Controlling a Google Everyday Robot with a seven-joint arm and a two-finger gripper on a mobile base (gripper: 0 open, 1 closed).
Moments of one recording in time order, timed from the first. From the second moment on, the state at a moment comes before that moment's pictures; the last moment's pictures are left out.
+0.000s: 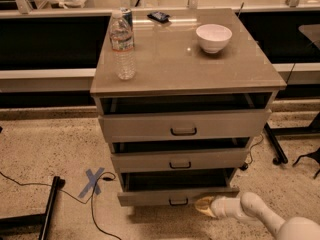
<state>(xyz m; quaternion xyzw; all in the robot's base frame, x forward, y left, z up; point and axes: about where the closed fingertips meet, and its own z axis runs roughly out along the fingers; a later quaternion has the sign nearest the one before) 0.526 -0.198 0.165 -0.54 0.70 0.25 0.40</state>
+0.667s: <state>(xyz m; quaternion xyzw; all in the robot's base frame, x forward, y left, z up) 0.582 -0.202 0.157 -0.52 0.72 0.21 0.41</state>
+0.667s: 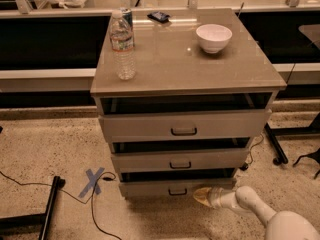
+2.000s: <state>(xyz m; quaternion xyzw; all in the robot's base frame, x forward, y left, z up) 0.636 -0.211 0.148 -0.51 0.73 0.14 0.43</state>
